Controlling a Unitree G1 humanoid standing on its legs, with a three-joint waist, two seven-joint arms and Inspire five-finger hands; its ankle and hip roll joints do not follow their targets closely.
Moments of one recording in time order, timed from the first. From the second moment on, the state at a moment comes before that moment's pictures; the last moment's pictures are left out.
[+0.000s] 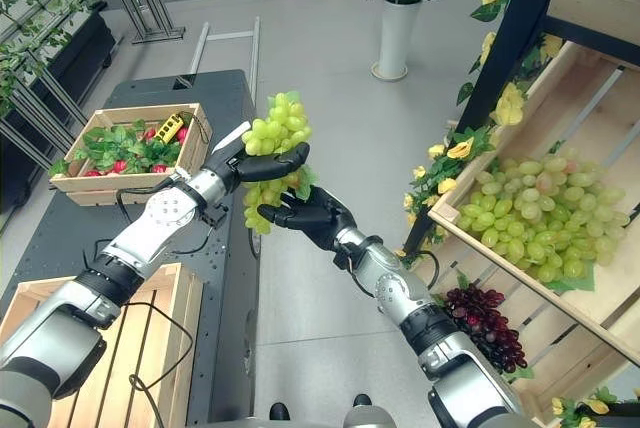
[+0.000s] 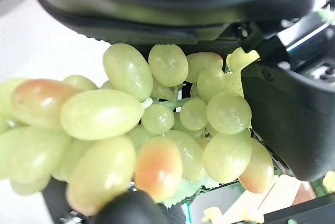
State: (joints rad) left arm -0.72 0.57 -0.55 0.44 -0.45 -0.15 -0.13; right arm -0.49 -0.32 0.46 0.39 1.06 0.11 0.19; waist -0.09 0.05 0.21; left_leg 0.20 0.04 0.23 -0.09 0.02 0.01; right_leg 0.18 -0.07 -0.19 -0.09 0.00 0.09
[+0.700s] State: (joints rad) left arm -0.72 0.51 -0.54 0.45 -0.53 -0.15 -0.17; right arm -0.53 -0.30 0.49 0.39 1.07 -0.02 0.11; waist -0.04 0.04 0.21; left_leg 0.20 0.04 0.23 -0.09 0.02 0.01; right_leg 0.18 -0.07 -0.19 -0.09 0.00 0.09
